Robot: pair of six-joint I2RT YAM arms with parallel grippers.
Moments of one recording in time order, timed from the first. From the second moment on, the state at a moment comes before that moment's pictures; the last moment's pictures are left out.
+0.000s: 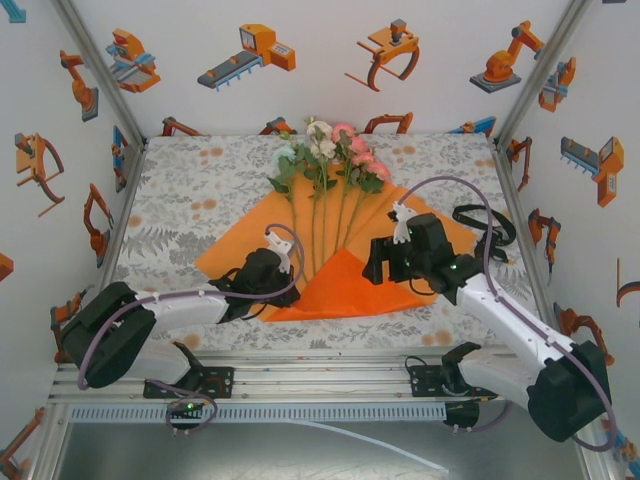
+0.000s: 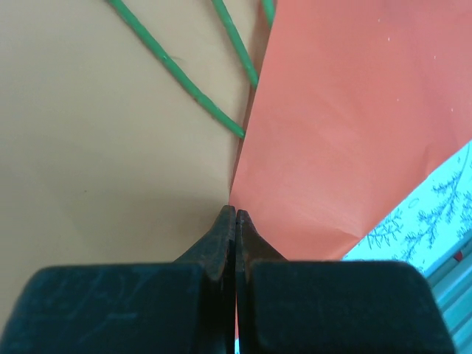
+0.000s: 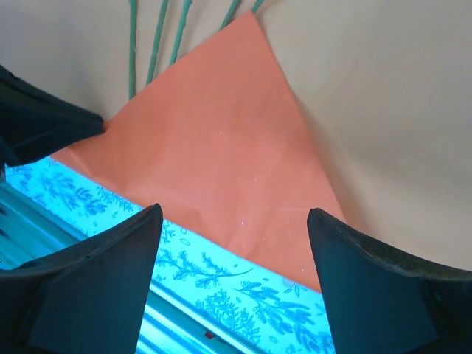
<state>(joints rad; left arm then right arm) -0.84 1.37 0.47 0.19 0.03 -0.46 0.50 1.04 0.69 -0.42 -0.23 0.32</state>
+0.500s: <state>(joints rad) -0.84 1.41 0.46 0.25 -0.09 -0.51 0.37 1.38 0.67 -0.43 -0.32 0.38</state>
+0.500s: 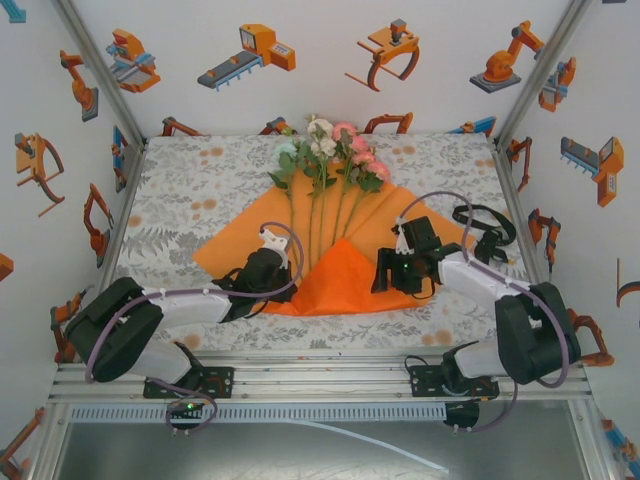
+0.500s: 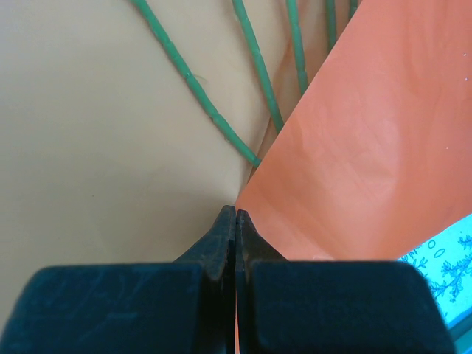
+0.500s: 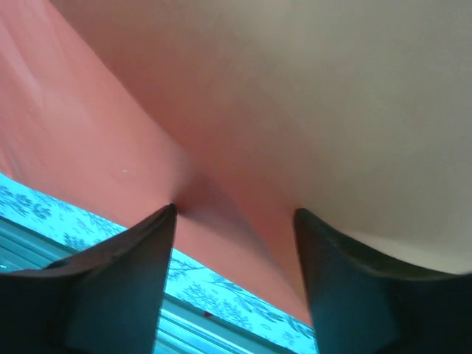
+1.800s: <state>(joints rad) -0.83 1.34 0.43 0.24 -0.24 -0.52 0.36 1.36 0.62 -0.23 -0.21 0.40</state>
